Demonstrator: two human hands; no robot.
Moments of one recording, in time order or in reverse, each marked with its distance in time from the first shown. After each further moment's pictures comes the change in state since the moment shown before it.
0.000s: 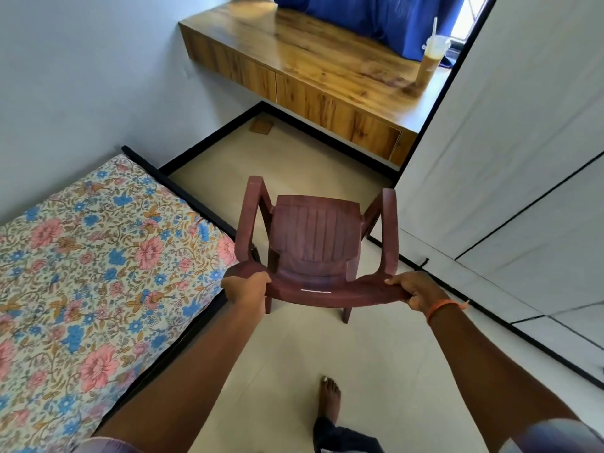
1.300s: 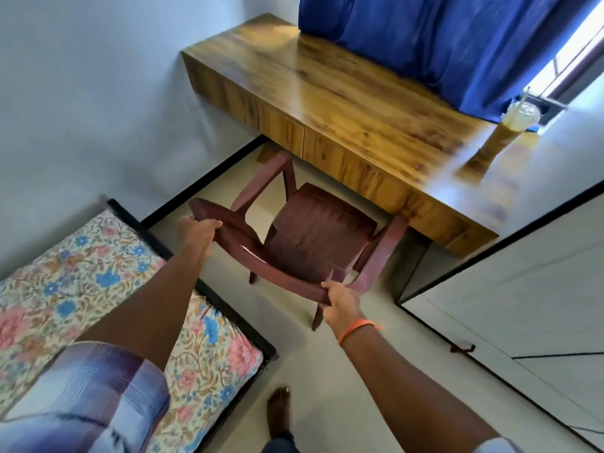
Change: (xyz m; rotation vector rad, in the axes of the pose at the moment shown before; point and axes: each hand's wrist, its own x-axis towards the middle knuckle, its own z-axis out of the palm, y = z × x) left_hand 0.399 0.387 0.132 -0.028 -0.162 0.261; right_hand 0.106 -0.282 0.383 0.614 0.046 0.053
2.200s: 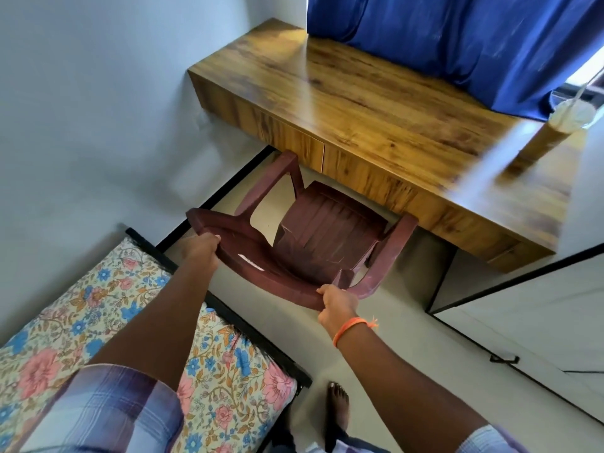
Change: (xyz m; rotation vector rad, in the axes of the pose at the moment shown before) left_hand 0.092 0.059 -0.009 0.071 0.176 -0.175; right_hand 0.012 0.010 0.125 -0.124 0.099 0.068
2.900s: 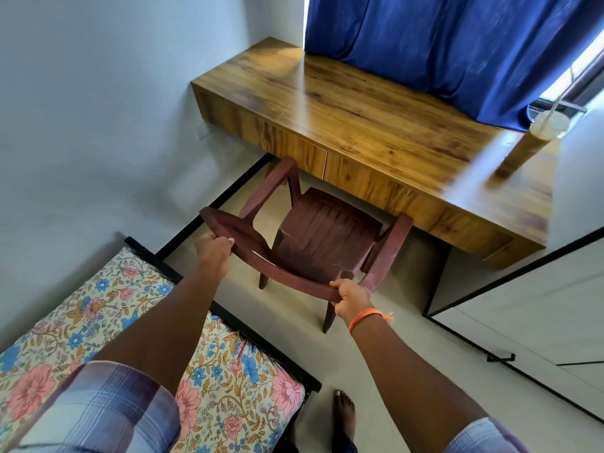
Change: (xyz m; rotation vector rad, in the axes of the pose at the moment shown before) left_hand -0.007 -0.004 -0.020 0.001 -0.222 0.115; right_hand -0.009 0.001 0.006 0.053 -0.027 -0.020
